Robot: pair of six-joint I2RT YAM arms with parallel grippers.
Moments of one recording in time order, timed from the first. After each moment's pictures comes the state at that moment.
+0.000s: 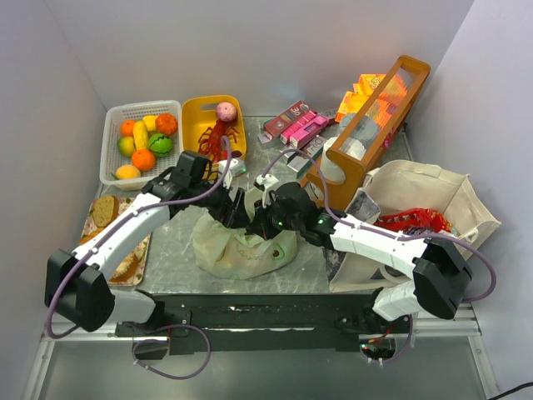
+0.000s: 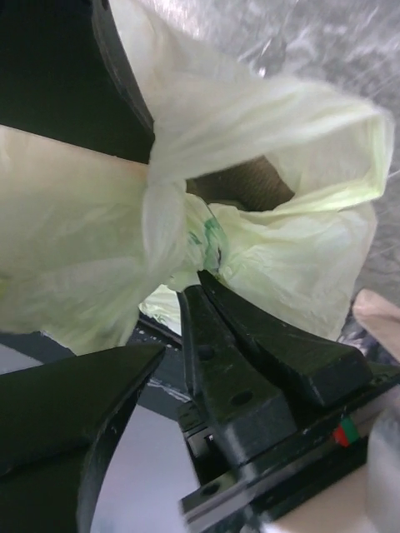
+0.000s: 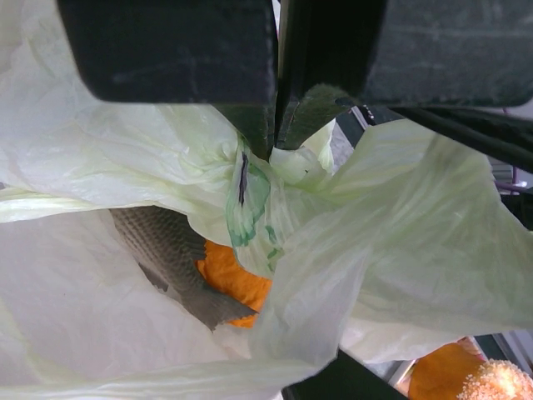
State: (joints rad) left arm -0.46 1.31 1.09 -0.57 0.69 -0.01; right arm 0.88 1.39 0.92 -0.08 -0.20 0.35
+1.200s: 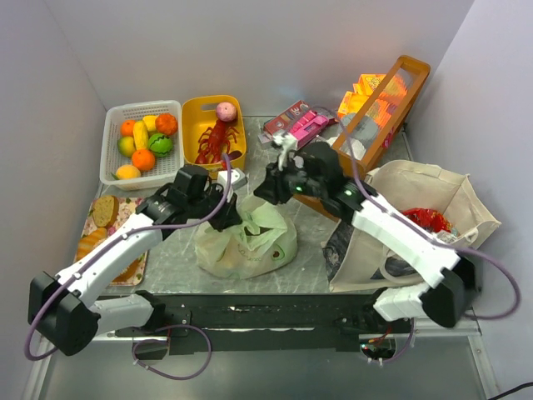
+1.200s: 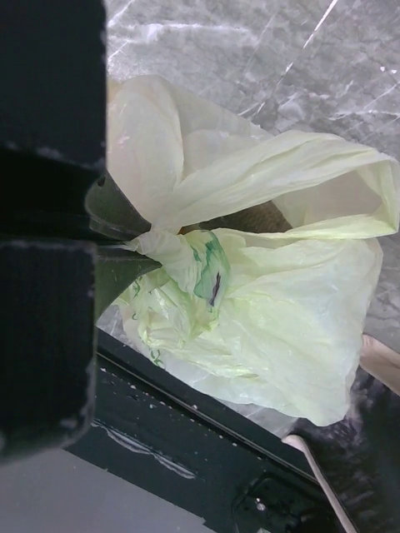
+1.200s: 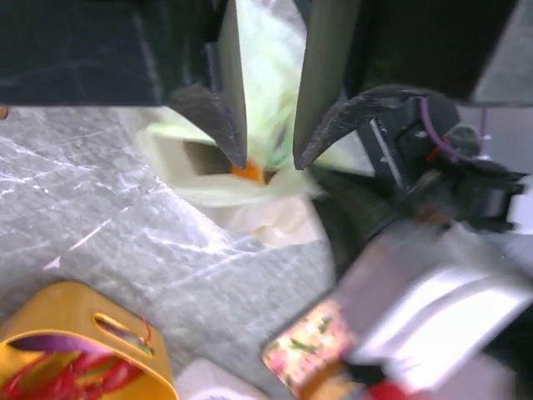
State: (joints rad) left arm -0.57 1.18 0.99 -0.50 0.48 0.04; right arm 0.71 1.28 1.19 -0.26 -0.37 0.19
